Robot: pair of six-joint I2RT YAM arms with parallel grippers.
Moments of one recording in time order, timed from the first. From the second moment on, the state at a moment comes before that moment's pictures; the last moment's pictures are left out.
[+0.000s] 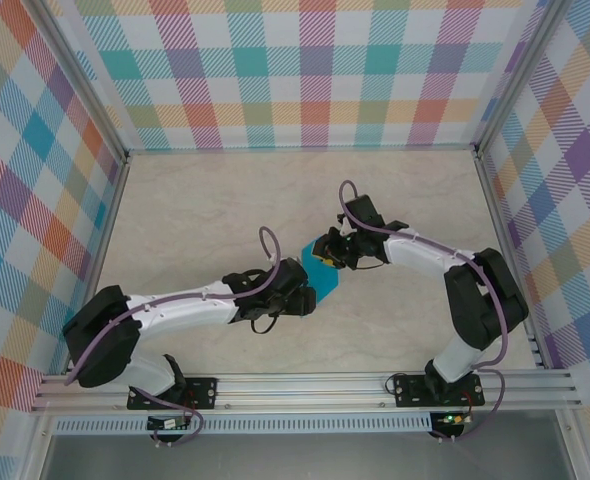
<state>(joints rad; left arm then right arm) -1.01 1.46 0.85 -0.38 -0.13 -0.85 0.53 1.65 1.02 -0.32 -0.49 0.94</state>
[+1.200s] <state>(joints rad) -1.11 1.71 0.97 -0.34 -0.41 -0.82 0.49 1.72 1.09 -0.45 -0.64 0.78</state>
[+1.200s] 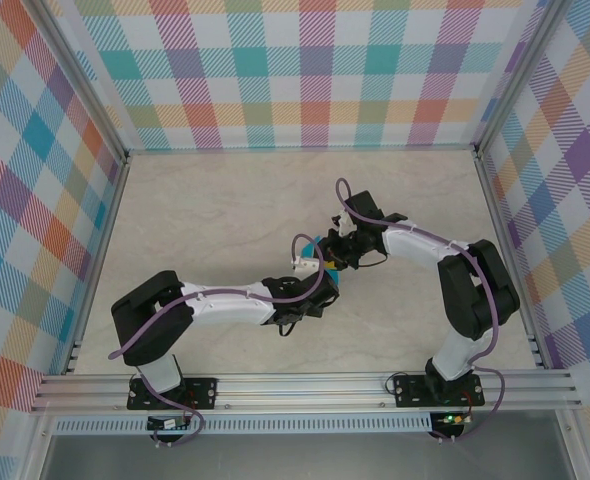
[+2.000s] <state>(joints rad) -1.11 1.73 0.94 -0.31 -0.41 -0.81 0.49 1.72 1.09 -0.45 -0.64 0.78</state>
